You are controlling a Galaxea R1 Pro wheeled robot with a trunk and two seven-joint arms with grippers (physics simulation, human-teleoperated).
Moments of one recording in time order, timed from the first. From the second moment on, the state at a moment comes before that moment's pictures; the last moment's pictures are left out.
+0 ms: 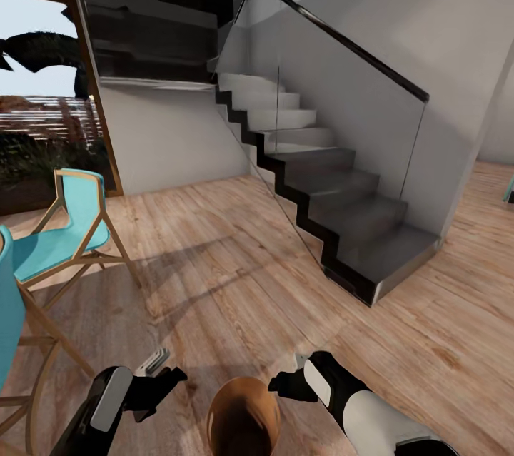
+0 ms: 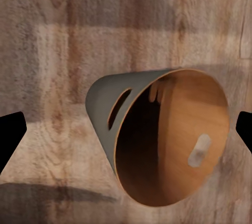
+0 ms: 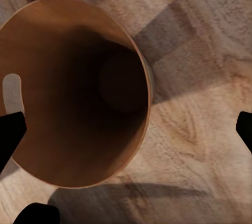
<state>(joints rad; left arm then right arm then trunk) -0.38 0.00 0.24 -0.93 0.75 0.87 0.33 -0.70 0.17 0.08 -0.27 -0.28 0.61 0.00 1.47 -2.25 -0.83</state>
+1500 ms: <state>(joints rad) -0.38 0.00 0.24 -0.93 0.75 0.87 0.33 -0.65 0.17 0.07 -0.43 -0.28 0.60 -0.18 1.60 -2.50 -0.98</state>
